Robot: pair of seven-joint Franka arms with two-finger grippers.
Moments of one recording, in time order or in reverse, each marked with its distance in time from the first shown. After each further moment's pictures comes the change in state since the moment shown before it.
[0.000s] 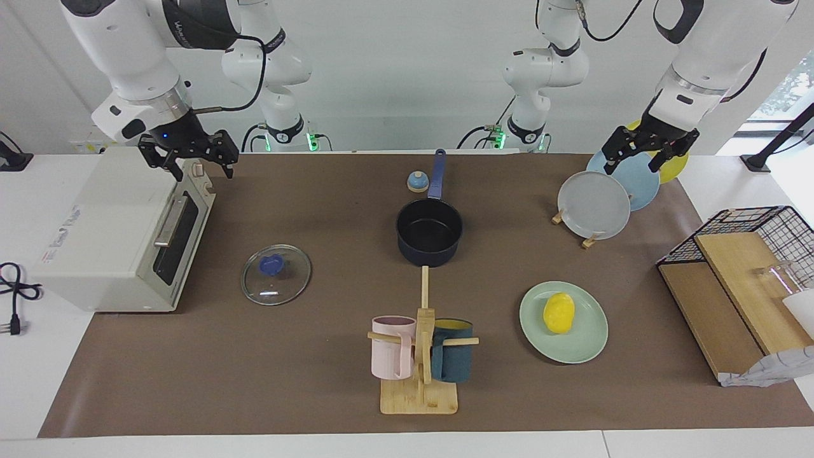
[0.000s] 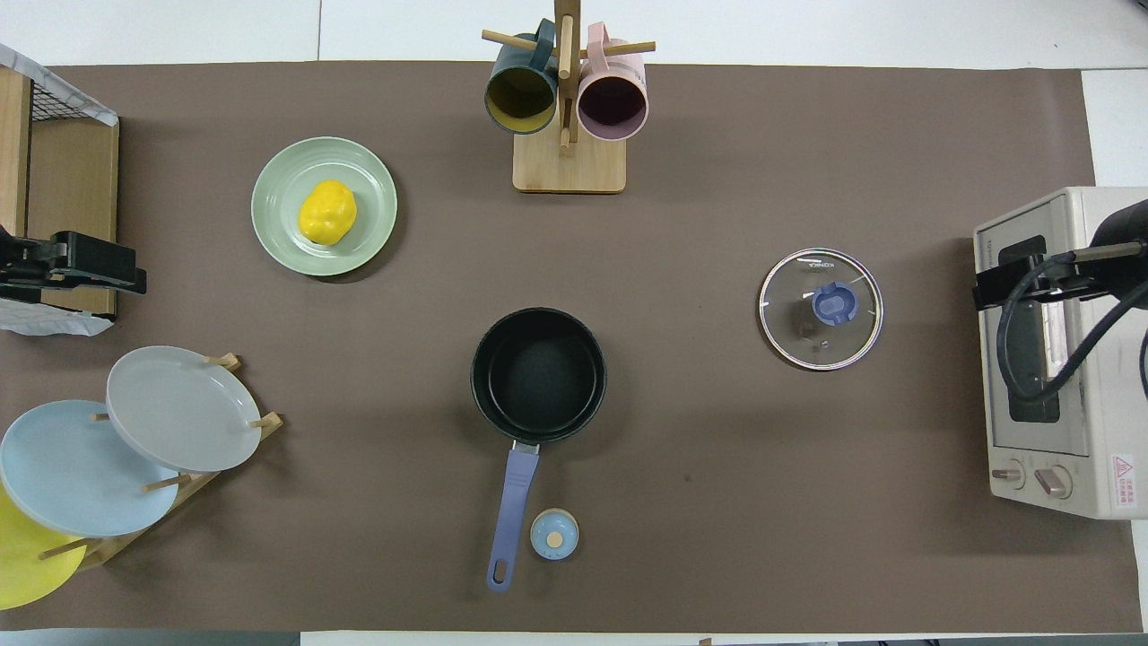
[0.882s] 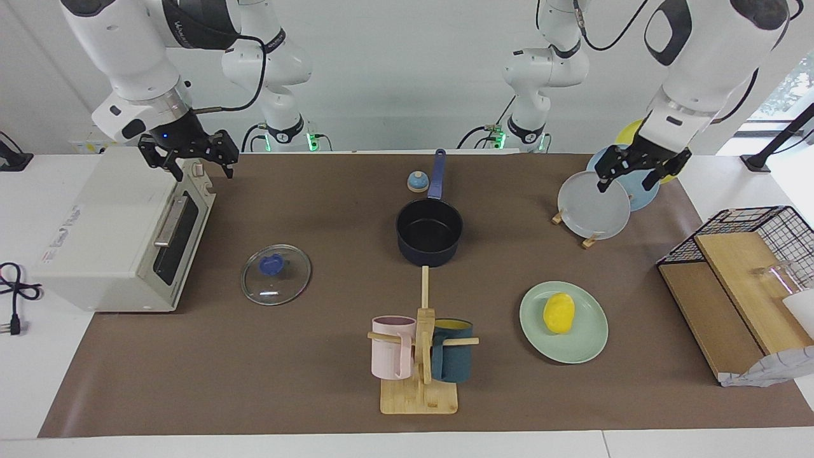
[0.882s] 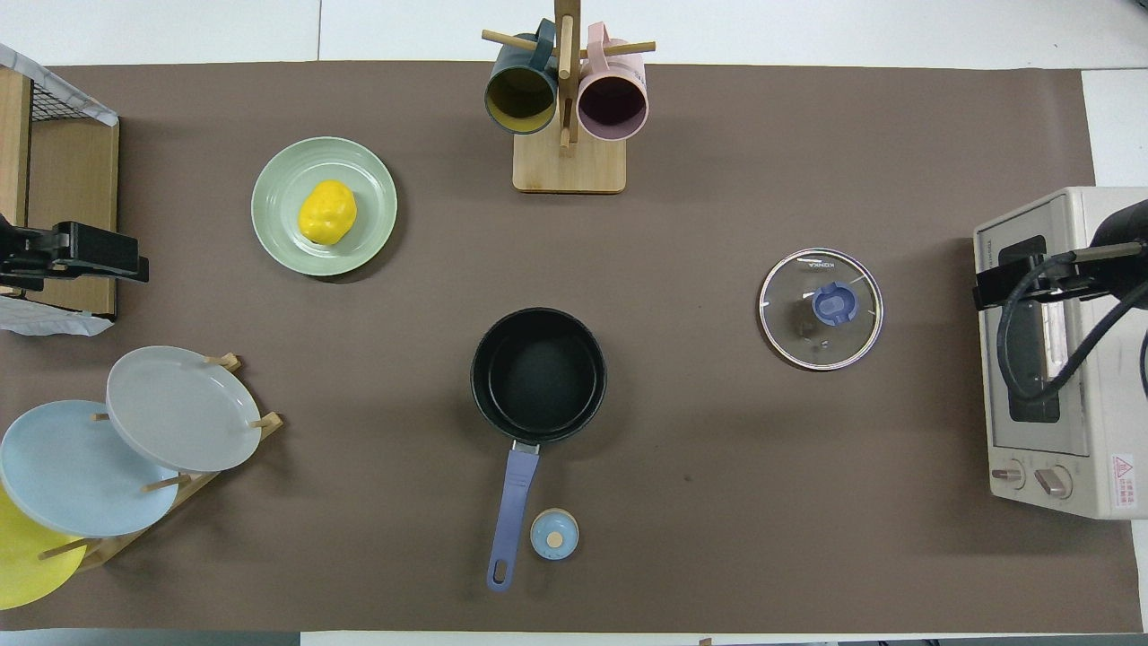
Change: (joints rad) left arm -0.034 0.153 -0.018 0.042 -0.002 0.103 0.001; right arm 0.000 0.000 0.000 0.000 0.000 0.000 0.000
